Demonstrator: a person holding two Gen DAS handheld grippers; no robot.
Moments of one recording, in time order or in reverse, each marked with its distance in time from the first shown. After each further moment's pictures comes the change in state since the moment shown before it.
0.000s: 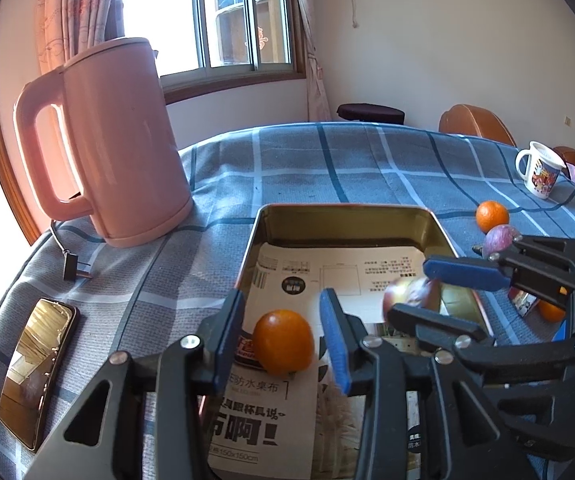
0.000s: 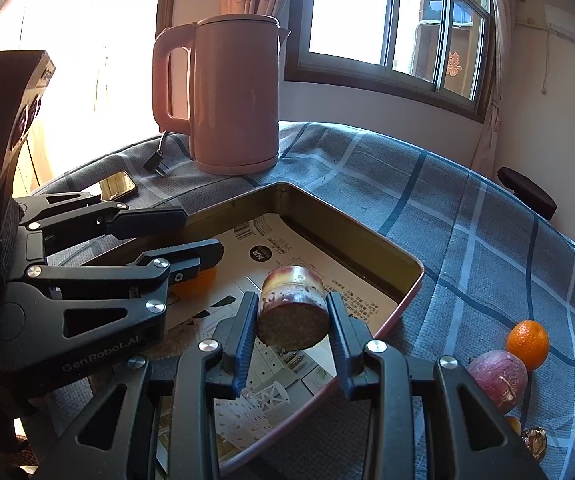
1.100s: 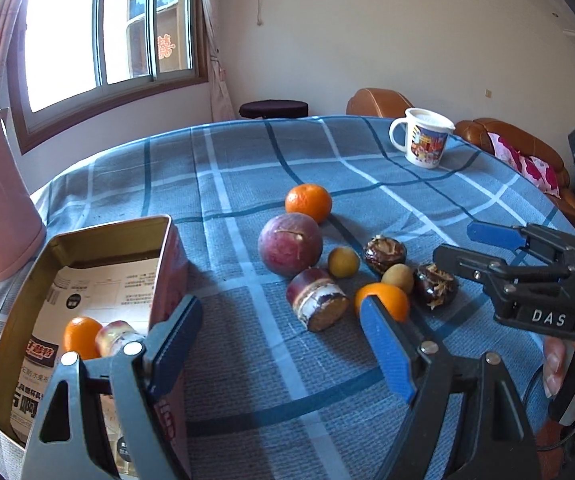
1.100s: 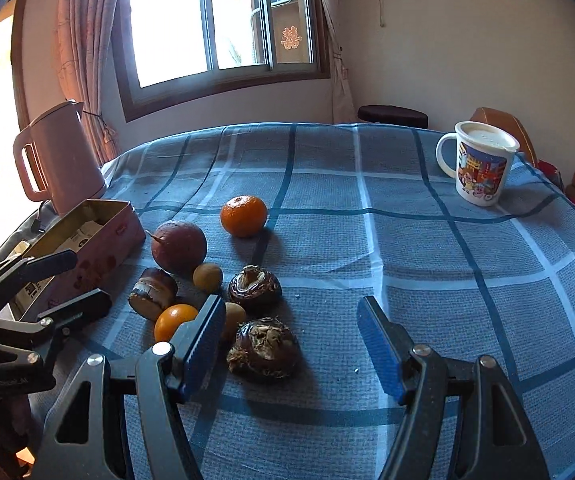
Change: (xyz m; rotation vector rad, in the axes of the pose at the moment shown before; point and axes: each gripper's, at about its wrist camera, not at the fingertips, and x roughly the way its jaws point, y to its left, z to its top) left arm -0.015 -0.164 -0.001 0.141 0.021 -0.288; right arm -0.132 -0.158 -0.119 0.423 -0.019 -0.298
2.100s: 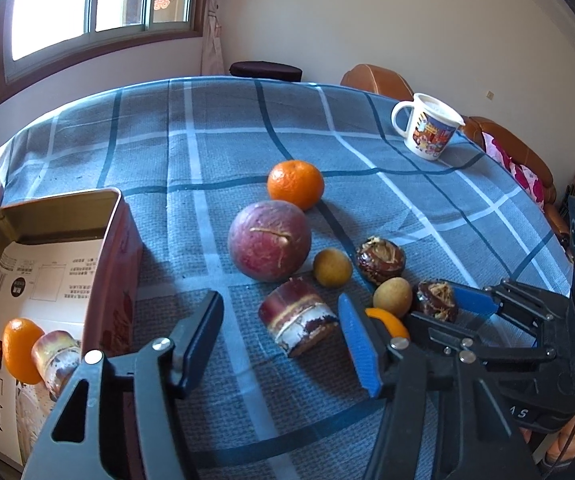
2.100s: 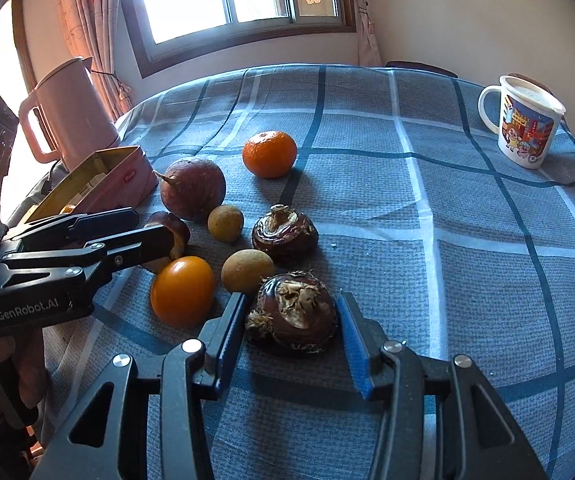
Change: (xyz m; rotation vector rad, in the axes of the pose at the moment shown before) left arm 0.040 0.003 0.017 -0.098 0.143 -0.103; right arm 0.033 0.006 -0.012 -0.014 0.176 0.084
